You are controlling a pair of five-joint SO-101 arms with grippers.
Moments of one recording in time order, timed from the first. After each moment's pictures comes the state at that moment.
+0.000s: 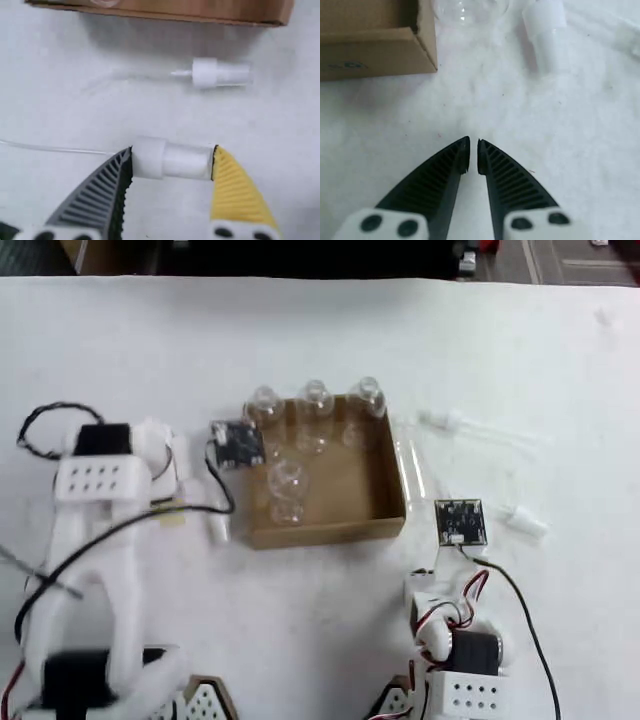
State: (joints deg) left arm -8.8 -19.2 25.7 75.7 -77.3; right arm 1.9 -103.2 96.4 72.4 8.1
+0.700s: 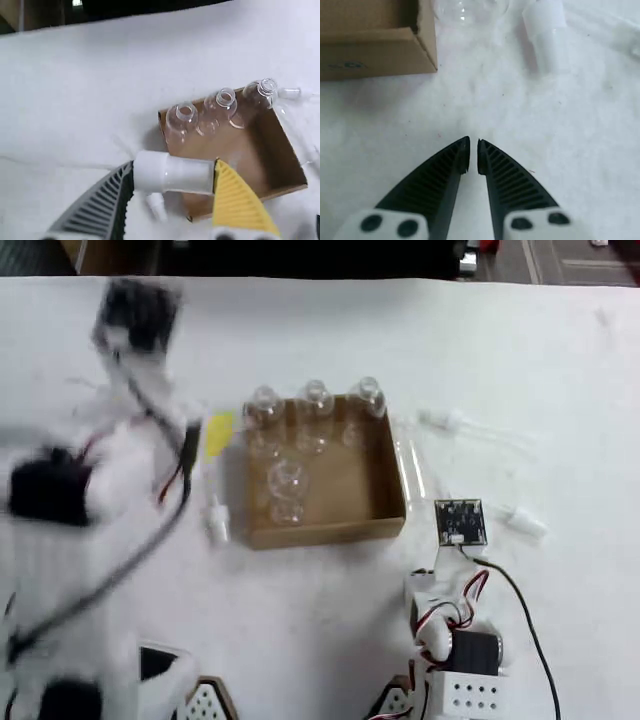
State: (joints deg) left arm 4.0 -26.3 -11.4 94.1 0.6; right arm 1.9 -103.2 96.4 72.4 8.1
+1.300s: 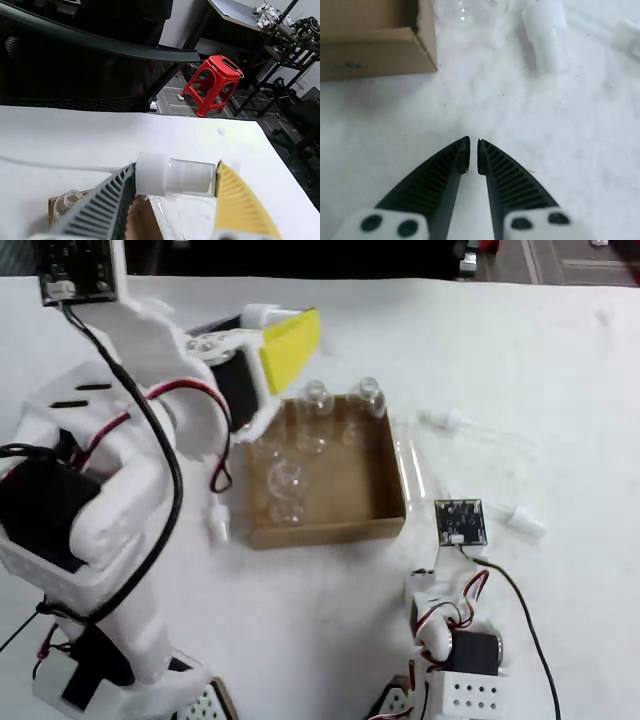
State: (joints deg) left arm 20.4 -9.3 -56.4 96.5 25.8; right arm 1.9 -103.2 96.4 72.4 8.1
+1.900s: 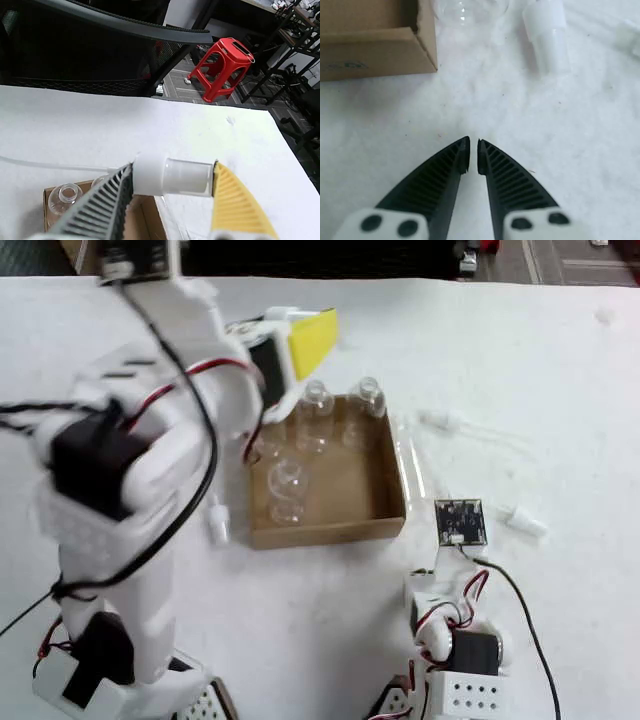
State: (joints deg) left arm 20.6 -9.3 -43.9 88.4 27.4; right arm 1.9 -103.2 96.4 72.4 8.1
